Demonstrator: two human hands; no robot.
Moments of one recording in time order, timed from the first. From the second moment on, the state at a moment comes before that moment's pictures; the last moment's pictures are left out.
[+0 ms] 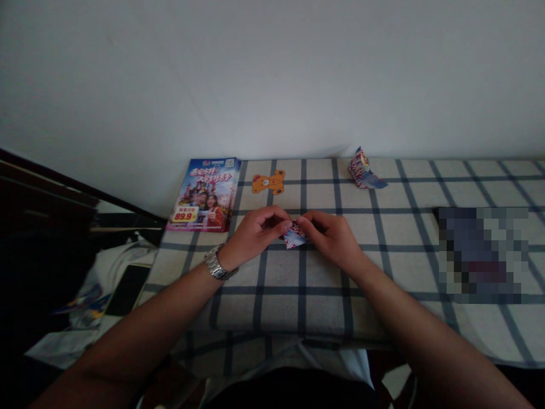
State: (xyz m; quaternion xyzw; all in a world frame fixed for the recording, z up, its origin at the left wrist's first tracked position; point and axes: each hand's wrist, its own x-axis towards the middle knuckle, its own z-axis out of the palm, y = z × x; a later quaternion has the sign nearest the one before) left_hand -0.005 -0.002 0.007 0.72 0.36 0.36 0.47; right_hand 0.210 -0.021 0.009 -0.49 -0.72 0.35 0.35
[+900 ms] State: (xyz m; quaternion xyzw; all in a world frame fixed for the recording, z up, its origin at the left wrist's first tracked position) left_hand -0.005 0.000 0.003 0.67 0.37 0.42 0.48; right_hand 0.210 -0.021 0.013 -0.49 -0.59 0.54 0.36
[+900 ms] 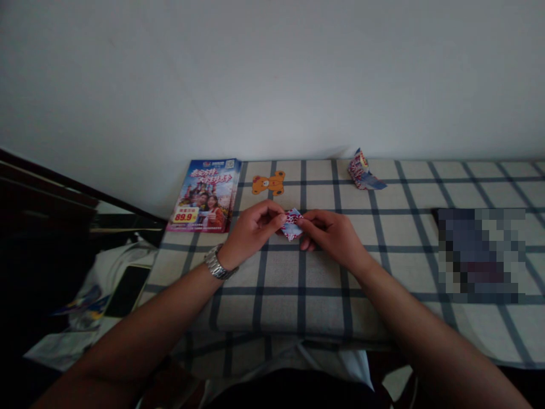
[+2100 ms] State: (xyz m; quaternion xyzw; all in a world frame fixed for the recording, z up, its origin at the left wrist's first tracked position) left_hand -0.004 -0.001 0.003 0.65 0.38 0.37 0.55; right_hand 0.212 -0.021 0.006 -0.49 -0.61 0.48 0.40
